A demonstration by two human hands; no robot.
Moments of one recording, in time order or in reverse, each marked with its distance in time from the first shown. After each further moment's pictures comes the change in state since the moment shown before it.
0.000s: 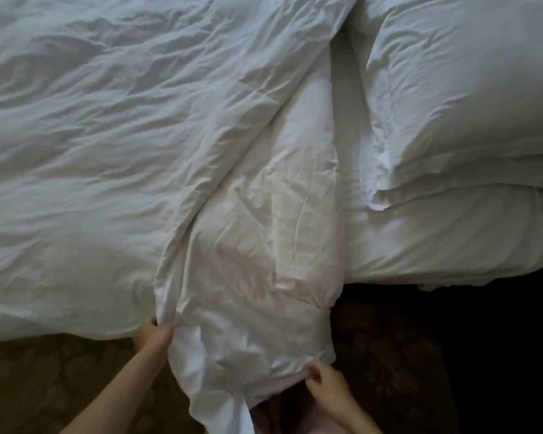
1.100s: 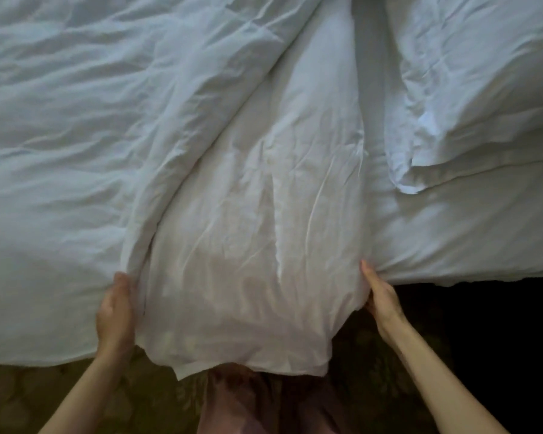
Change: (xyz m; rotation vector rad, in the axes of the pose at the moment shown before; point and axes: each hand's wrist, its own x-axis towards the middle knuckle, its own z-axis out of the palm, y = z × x) left_hand 0.054 0.046 0.041 -0.231 0.046 0.294; right_hand 0.121 -0.040 -0.118 1.066 0.341 0.185
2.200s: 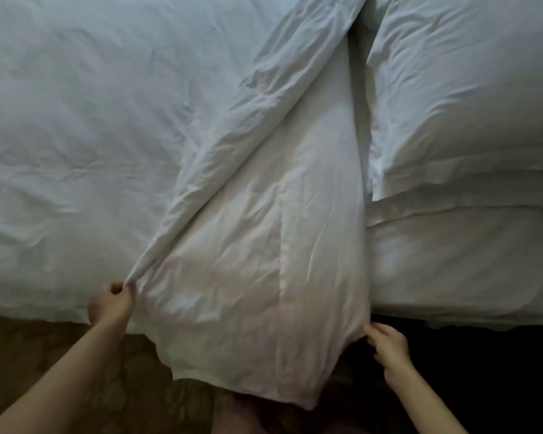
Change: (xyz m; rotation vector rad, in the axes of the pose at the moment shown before) left_hand -0.077 0.037 0.011 0.294 0.241 -0.077; right_hand 0.007 -0.007 -0.129 -0.186 0.035 -0.014
